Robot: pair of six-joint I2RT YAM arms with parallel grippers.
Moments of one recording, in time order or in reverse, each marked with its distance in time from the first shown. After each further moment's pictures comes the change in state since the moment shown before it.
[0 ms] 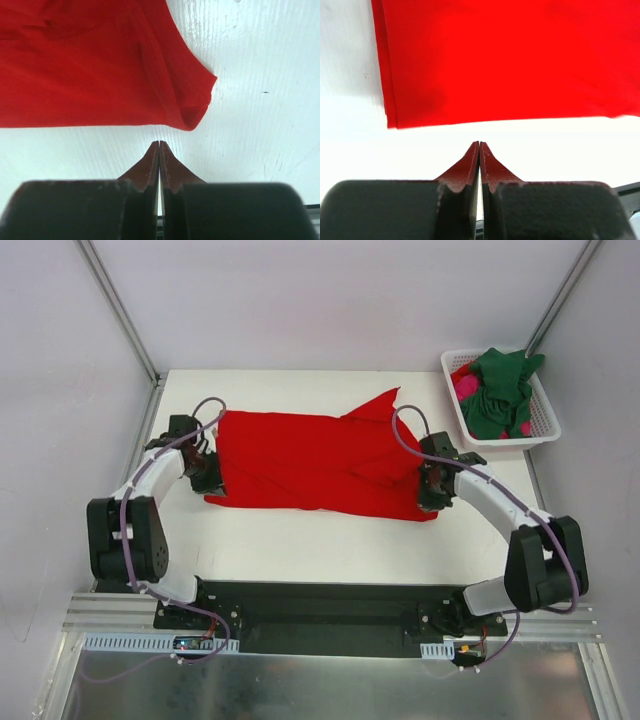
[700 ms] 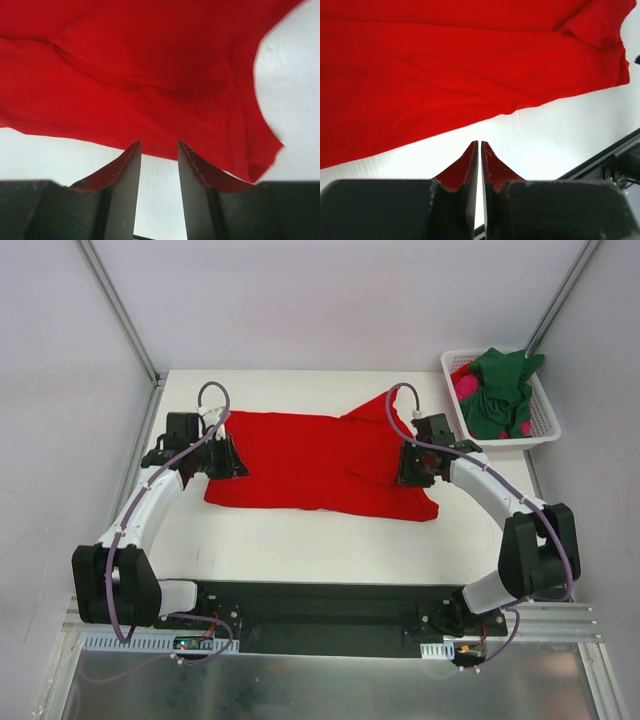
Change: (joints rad) left arm -0.098 -0.275 -0.034 0.165 0.246 -0.083; right arm 0.007 0.027 0.103 0.167 -0.200 0.006
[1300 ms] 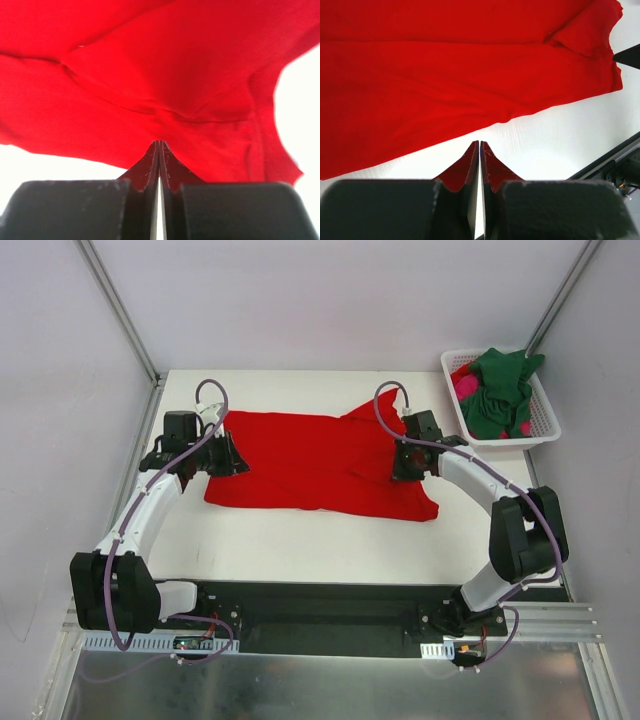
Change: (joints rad) left arm 0.000 -0.047 -0.022 0.061 0.012 -0.009; right arm 0.037 0.119 0.060 0.072 -0.009 0.029
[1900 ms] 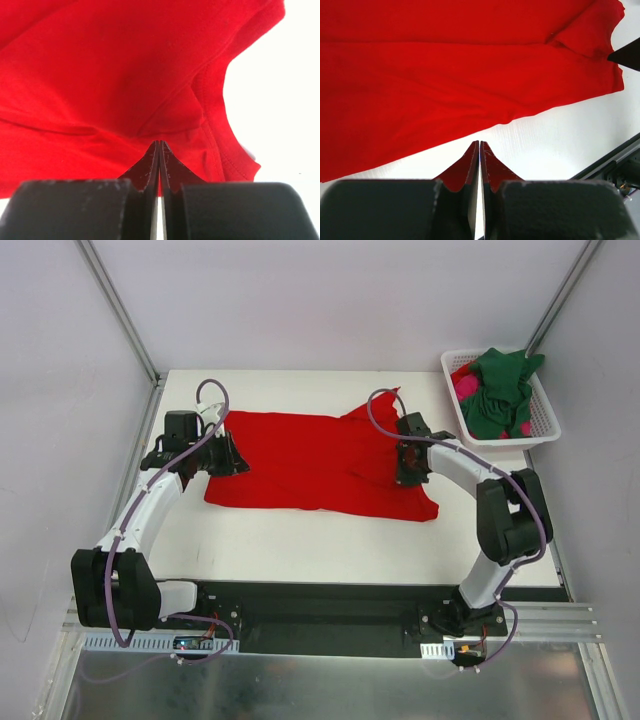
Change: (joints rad) left arm 0.000 0.014 0.000 0.009 0.000 0.000; right arm 0.011 0.113 0.051 -0.093 0.229 -0.018
